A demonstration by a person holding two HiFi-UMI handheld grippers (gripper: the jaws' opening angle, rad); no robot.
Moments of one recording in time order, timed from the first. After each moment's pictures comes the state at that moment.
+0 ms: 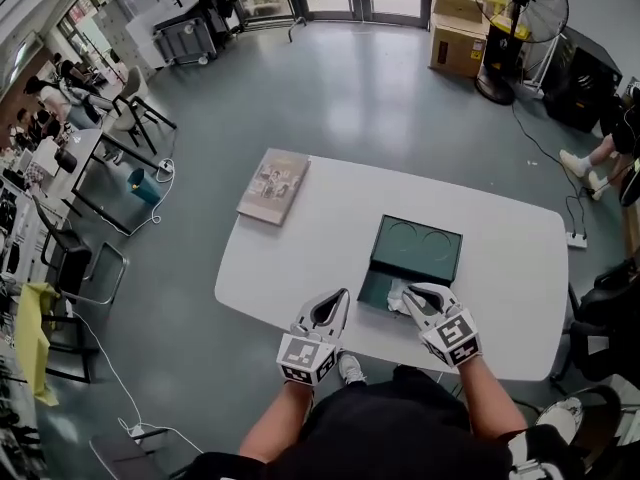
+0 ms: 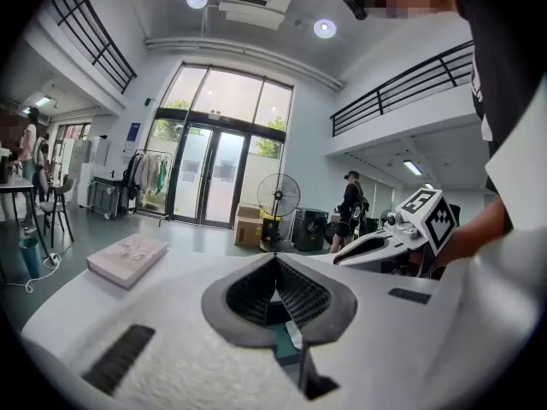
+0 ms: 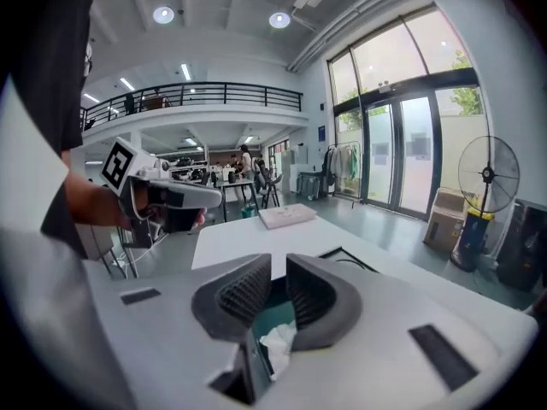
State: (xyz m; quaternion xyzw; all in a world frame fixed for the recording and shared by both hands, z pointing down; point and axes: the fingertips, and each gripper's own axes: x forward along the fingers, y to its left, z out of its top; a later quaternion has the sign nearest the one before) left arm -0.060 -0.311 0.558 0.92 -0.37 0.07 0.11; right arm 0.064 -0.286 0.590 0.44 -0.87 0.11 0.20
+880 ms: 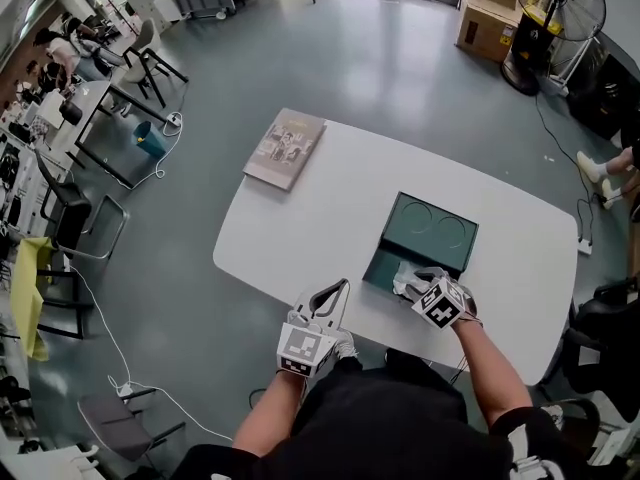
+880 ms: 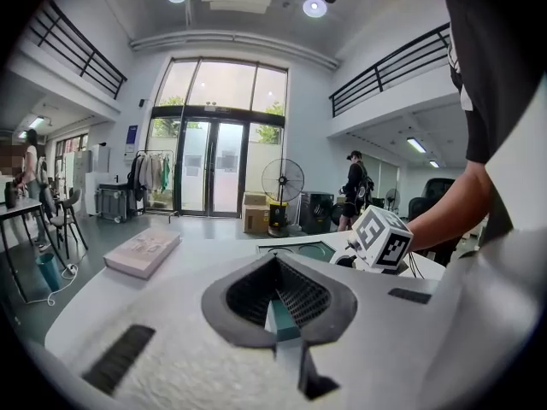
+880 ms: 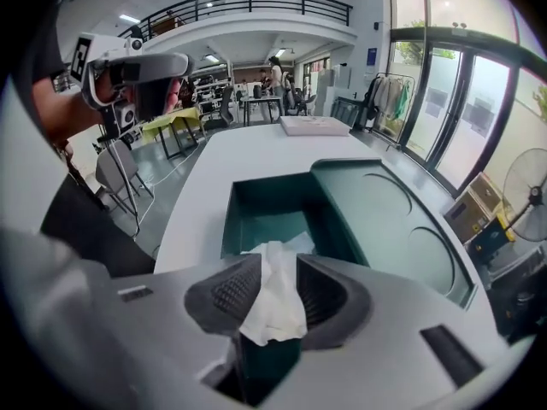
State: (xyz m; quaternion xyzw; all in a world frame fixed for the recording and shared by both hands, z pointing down) left arm -0.078 -0.301 0.586 0.91 -0.39 0.14 0.08; right arm 0.070 -0.293 0.739 0.29 -0.82 0.14 0.47
